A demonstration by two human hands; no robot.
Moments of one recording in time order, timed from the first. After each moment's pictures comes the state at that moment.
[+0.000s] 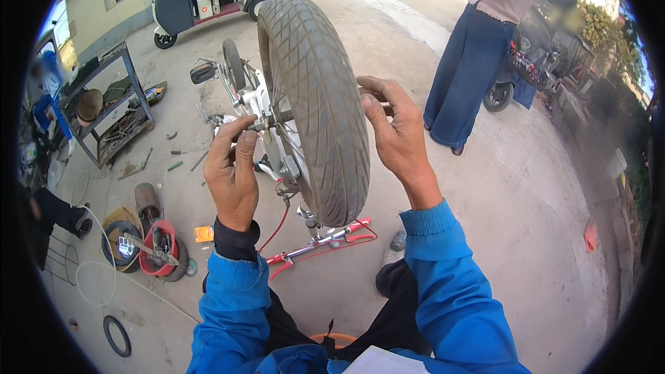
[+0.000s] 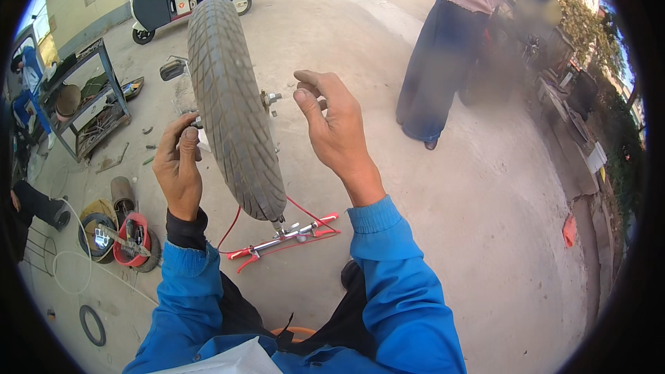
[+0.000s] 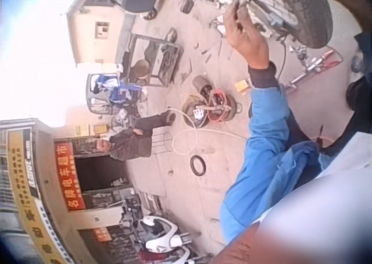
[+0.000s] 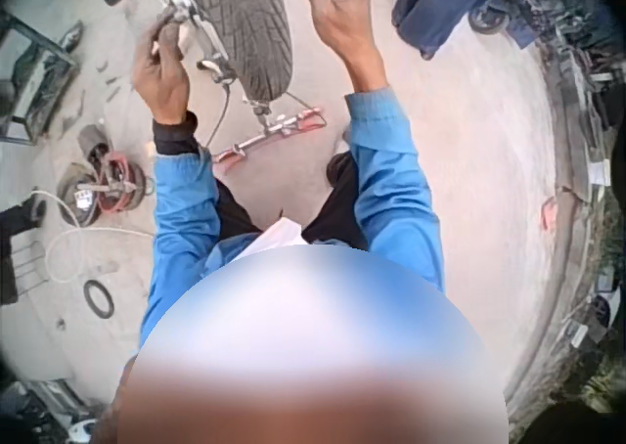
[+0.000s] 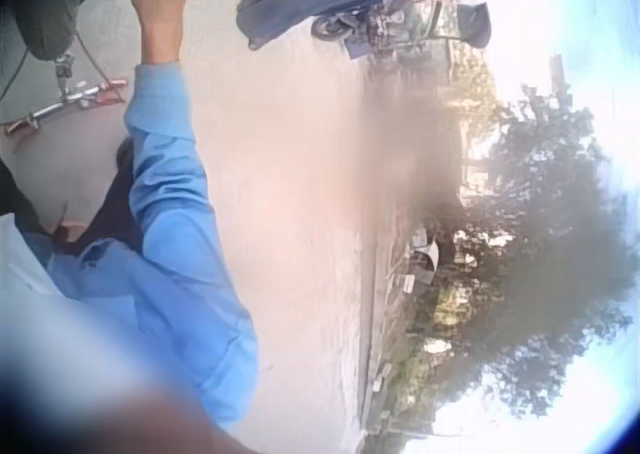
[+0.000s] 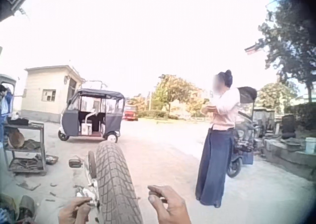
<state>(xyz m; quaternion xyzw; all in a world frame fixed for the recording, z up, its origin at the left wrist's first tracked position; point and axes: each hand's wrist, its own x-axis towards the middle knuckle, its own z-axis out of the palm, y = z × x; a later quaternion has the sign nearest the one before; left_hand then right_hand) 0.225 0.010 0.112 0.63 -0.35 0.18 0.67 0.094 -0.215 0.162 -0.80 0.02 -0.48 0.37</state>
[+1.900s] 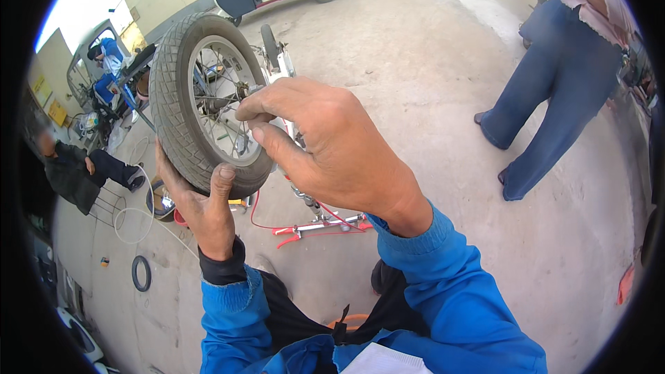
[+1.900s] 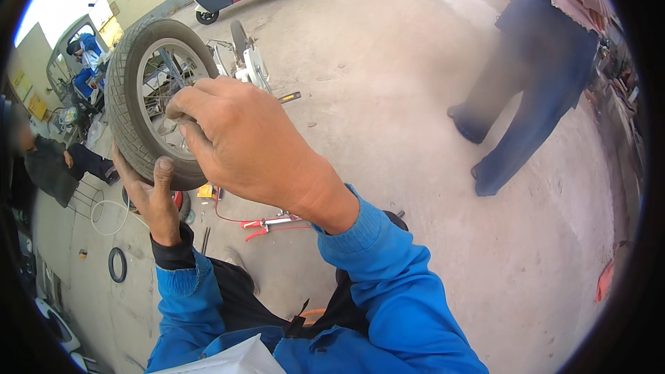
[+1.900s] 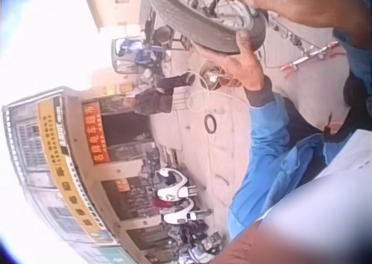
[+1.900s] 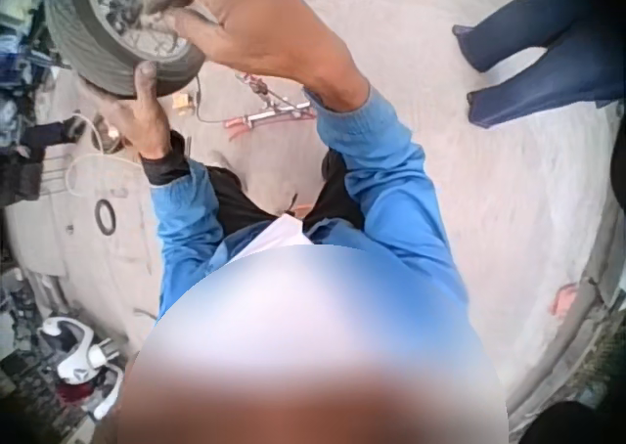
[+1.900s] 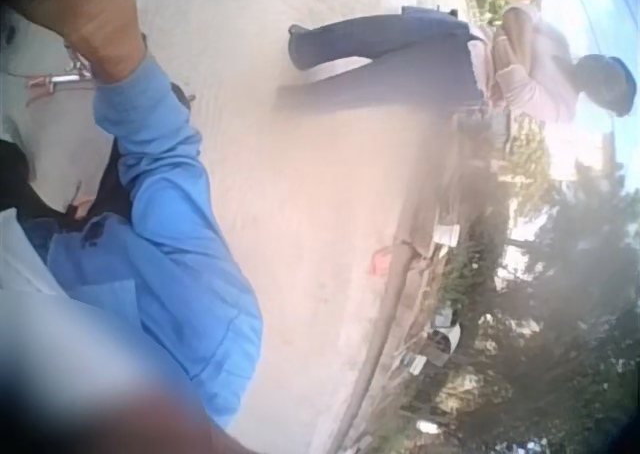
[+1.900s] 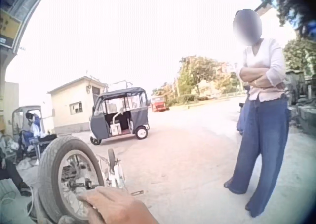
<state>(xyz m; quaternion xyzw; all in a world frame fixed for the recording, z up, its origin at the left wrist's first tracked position) 0.067 -0.041 0.144 0.72 -0.24 0.37 0.54 0.014 -0.262 0.209 -0.75 -0.29 -0.42 0.42</state>
